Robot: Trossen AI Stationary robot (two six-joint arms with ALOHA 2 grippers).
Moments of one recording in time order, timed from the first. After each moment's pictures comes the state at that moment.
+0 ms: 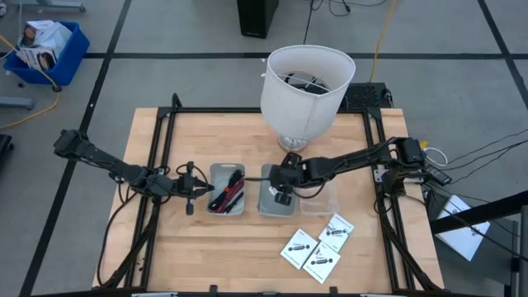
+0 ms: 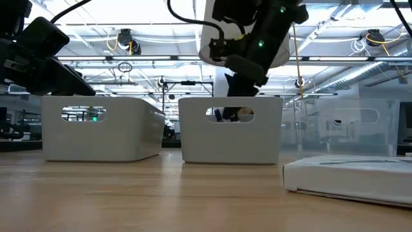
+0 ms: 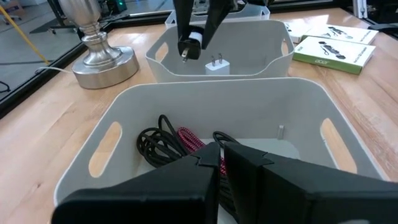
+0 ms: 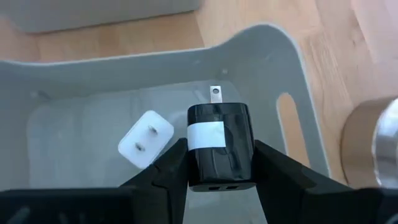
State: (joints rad) left arm -0.39 0.57 0.05 0.15 -0.44 -0.09; right arm 0.06 1.80 1.23 -0.53 0.30 0.24
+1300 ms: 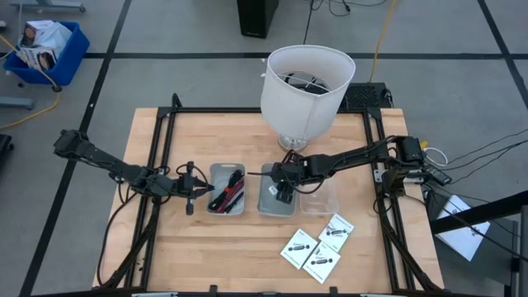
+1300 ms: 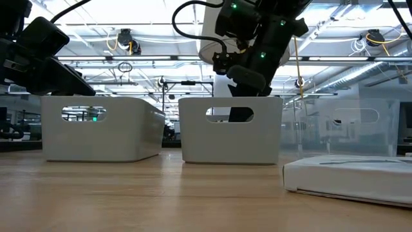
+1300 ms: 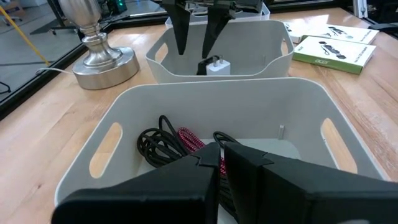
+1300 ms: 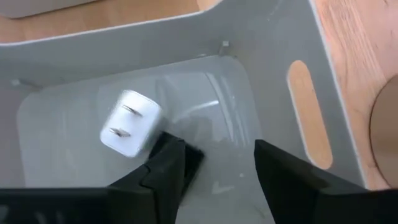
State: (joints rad) left arm -0.39 0.57 0.05 0.15 -0.45 -0.08; right arm 0.02 1.80 1.17 -0.49 0.21 0.28
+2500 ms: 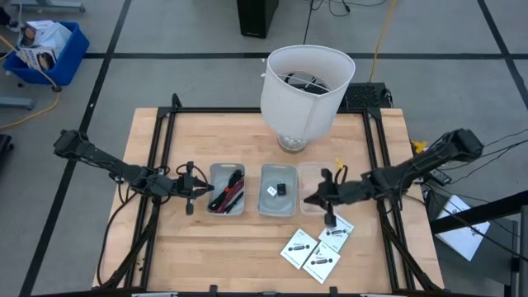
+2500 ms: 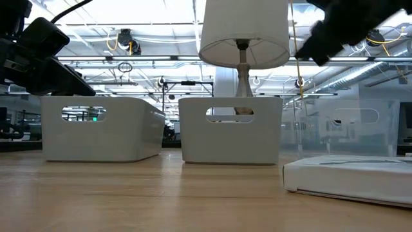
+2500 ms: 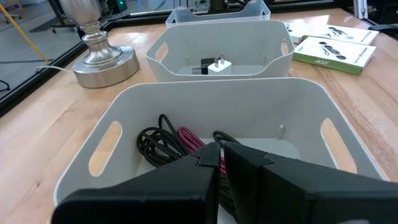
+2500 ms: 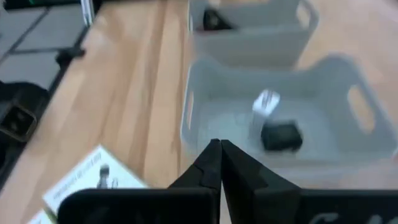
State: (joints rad) left arm -0.39 0.57 0.05 0.15 -0.45 -0.09; right arm 0.40 1.10 0.59 -0.07 0.29 0.32
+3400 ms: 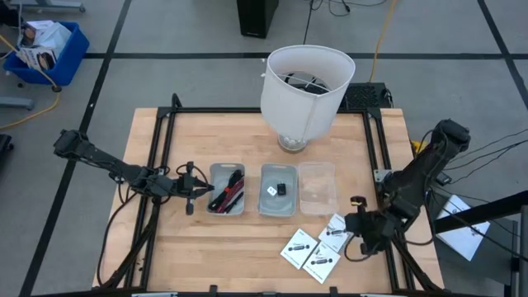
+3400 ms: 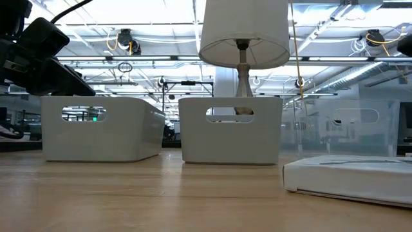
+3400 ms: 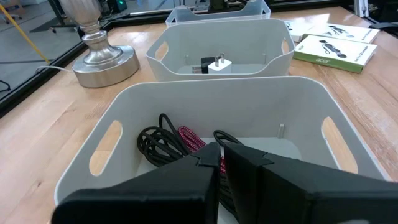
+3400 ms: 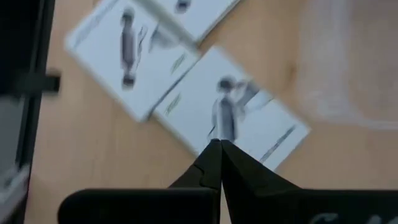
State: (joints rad) left arm -0.39 0.57 0.05 0.15 -0.45 -0.09; right arm 0.90 1.15 0.74 -0.77 0.23 0.81
